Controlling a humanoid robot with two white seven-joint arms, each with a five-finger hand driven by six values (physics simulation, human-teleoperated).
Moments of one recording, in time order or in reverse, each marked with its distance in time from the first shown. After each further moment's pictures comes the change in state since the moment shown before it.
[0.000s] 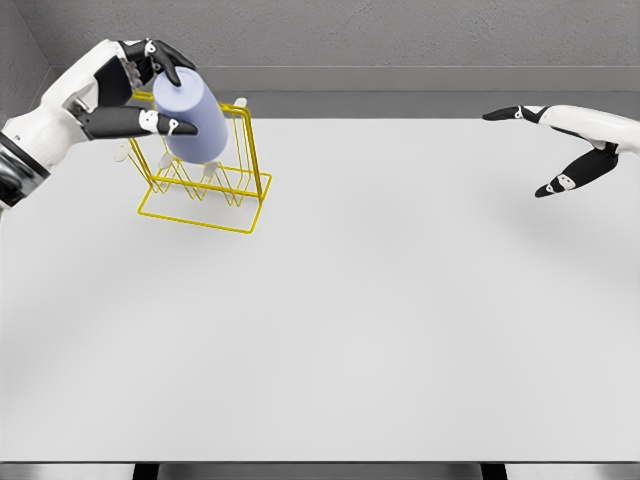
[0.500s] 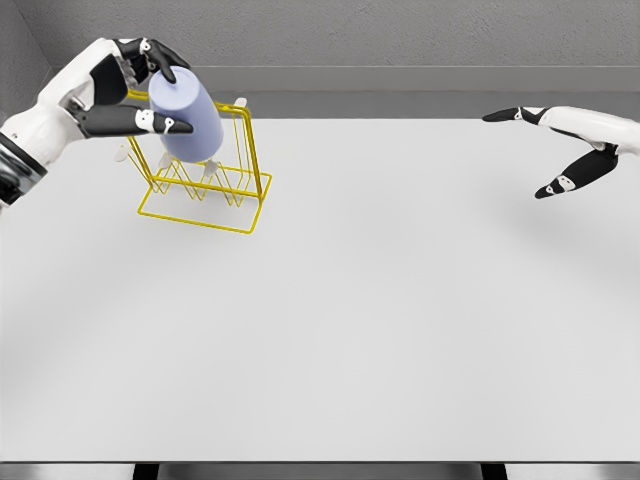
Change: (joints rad) left arm -0.002 -0.005 0.005 0.024 0.000 0.002 0.001; right arm 0.000 -0.001 0.004 -0.001 0.000 0.000 0.000
